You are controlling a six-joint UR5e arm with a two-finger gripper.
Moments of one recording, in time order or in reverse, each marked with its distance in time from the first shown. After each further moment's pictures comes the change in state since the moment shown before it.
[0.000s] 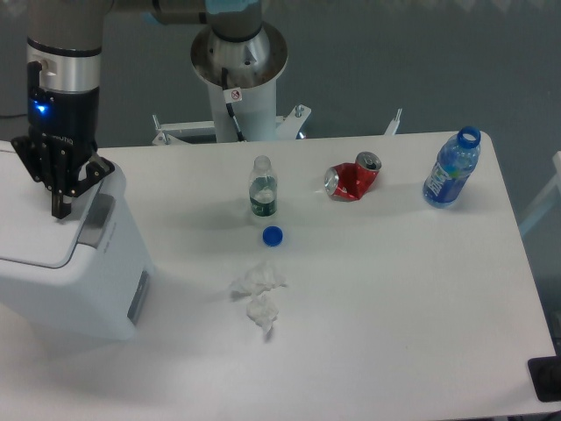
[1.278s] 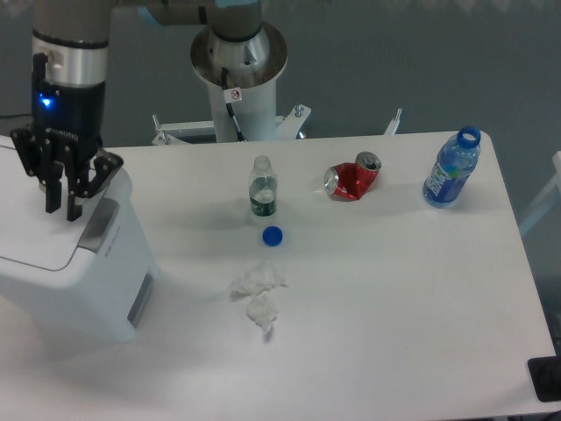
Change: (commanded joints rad) arm 0.078 0.028 0.043 0.000 -0.031 0.002
